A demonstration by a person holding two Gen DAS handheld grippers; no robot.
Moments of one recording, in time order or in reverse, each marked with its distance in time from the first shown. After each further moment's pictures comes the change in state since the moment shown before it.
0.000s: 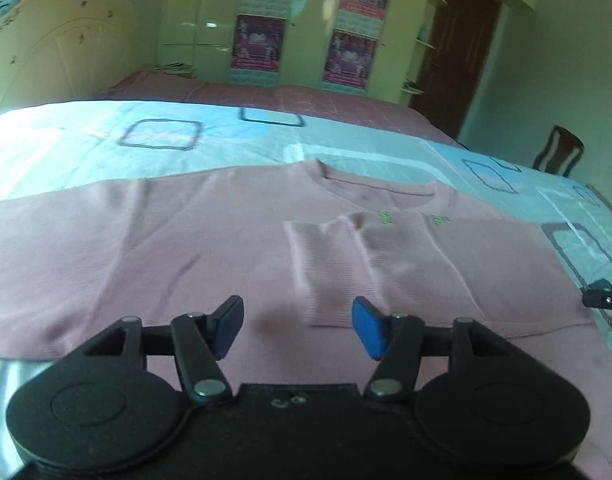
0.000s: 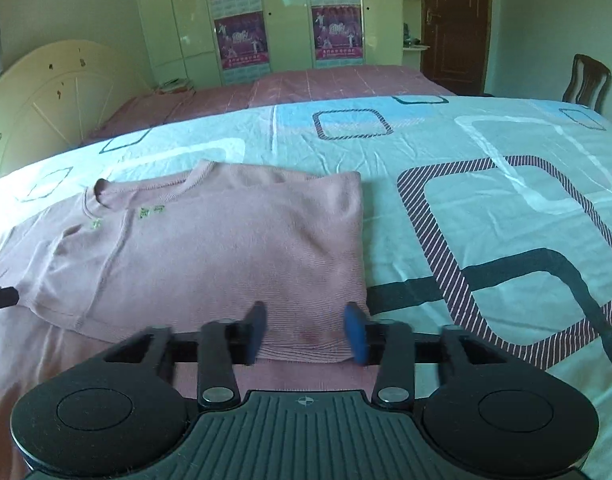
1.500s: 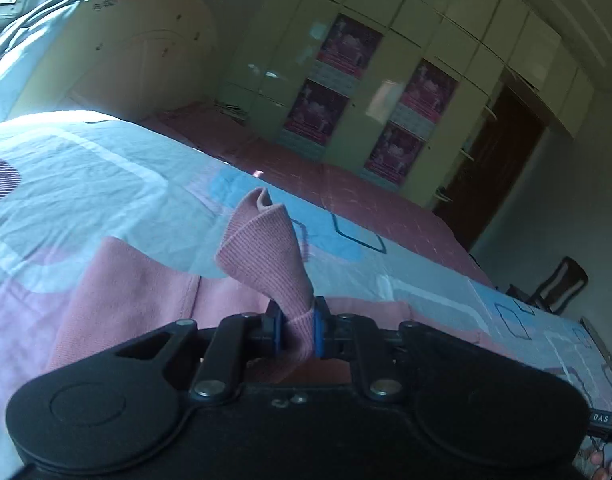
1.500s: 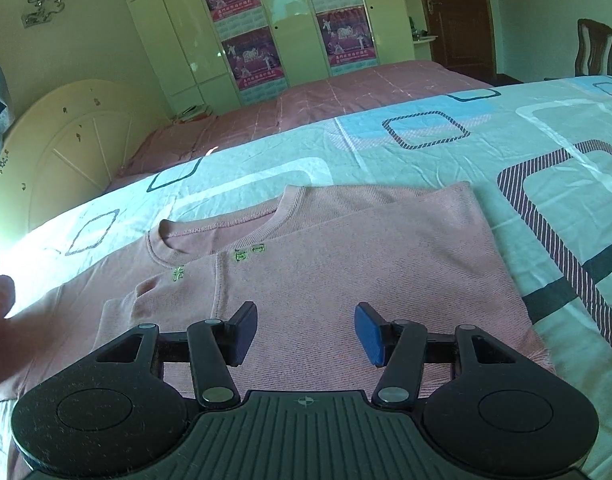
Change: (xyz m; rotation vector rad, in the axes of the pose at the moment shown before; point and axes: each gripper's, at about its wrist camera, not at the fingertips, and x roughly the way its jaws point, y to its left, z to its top) left arm -0.021 0.095 0.057 -0.239 -0.180 -0.069; right arm 0.030 0.068 0.022 0.139 -0.018 0.093
